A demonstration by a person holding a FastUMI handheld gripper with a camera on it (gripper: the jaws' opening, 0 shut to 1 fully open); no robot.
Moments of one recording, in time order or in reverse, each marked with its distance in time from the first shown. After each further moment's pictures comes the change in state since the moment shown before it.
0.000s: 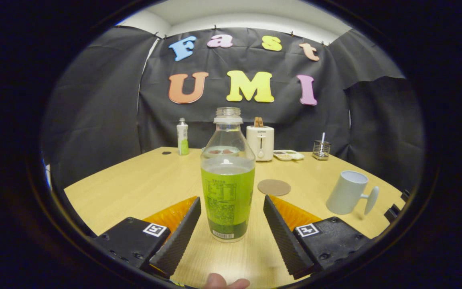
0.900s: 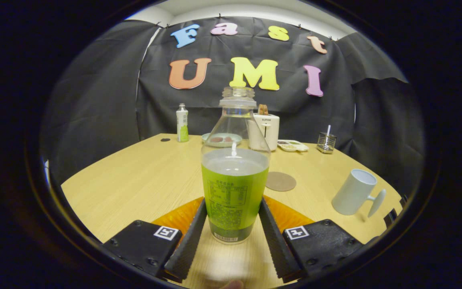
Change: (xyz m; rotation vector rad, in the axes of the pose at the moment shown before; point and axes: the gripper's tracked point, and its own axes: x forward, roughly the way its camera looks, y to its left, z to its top) arm 0.016 0.004 -0.002 -0.024 0.109 0.001
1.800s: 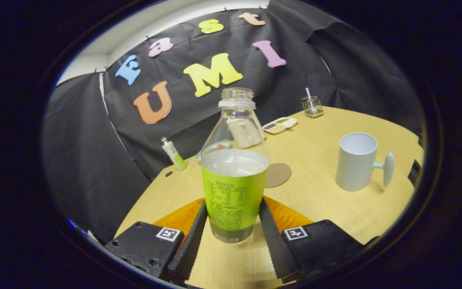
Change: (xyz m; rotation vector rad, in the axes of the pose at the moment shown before) arm -0.010 -0.040 0.039 0.514 0.032 0.139
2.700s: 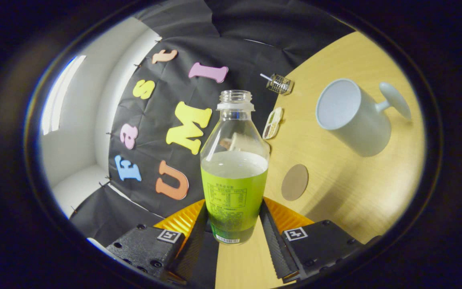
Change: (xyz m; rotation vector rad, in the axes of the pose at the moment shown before) arm -0.003 -0.010 0.074 0.730 -0.177 0.339
